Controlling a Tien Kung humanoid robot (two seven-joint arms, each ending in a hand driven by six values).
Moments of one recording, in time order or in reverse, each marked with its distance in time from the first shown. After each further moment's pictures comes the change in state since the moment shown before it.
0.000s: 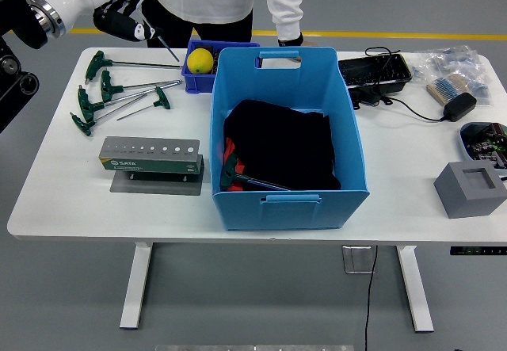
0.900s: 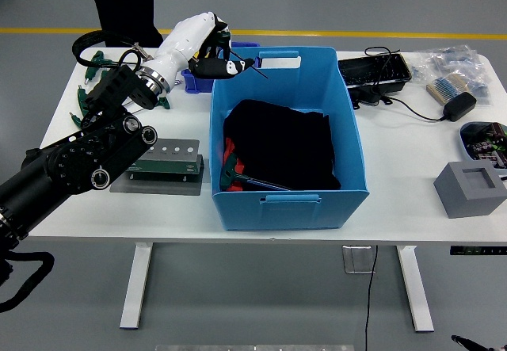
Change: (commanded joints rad) left arm 0.038 -0.375 0.190 0.299 -0.295 0.295 -0.045; right arm 0.042 -0.009 -0.016 0.006 -0.015 0.007 0.000
